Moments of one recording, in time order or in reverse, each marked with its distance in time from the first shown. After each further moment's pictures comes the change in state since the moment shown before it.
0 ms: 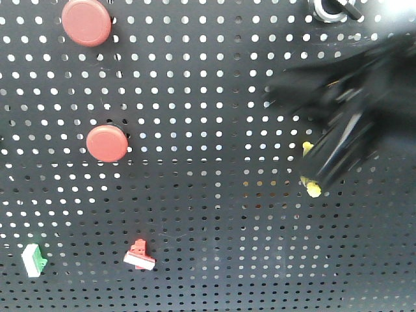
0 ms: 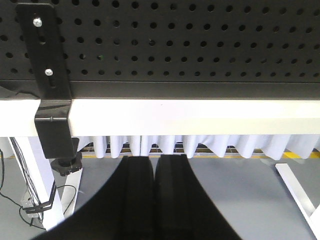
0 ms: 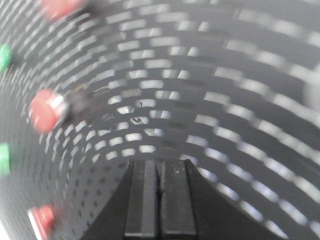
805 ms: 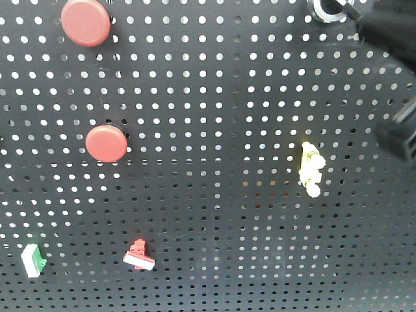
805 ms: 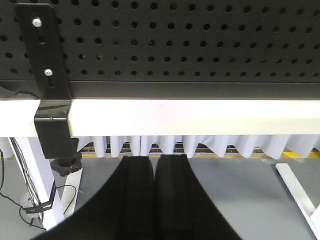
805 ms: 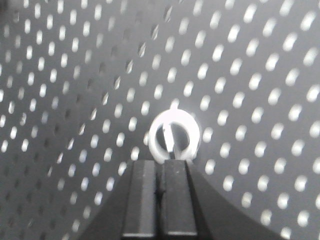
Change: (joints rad) left arm 0.000 0.000 0.000 0.001 0.000 0.000; right arm 0.108 -0.118 -0.001 -0.870 -0.010 0.494
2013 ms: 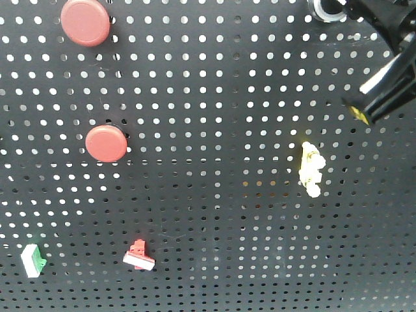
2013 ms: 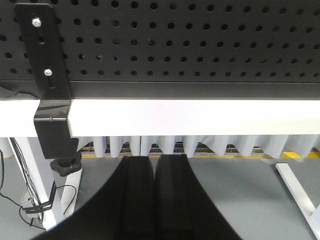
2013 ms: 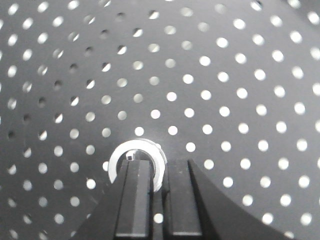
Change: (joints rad) left arm 0.000 0.000 0.000 0.000 0.000 0.000; right arm 0.000 0.061 0.000 -0.432 -0.056 0.353
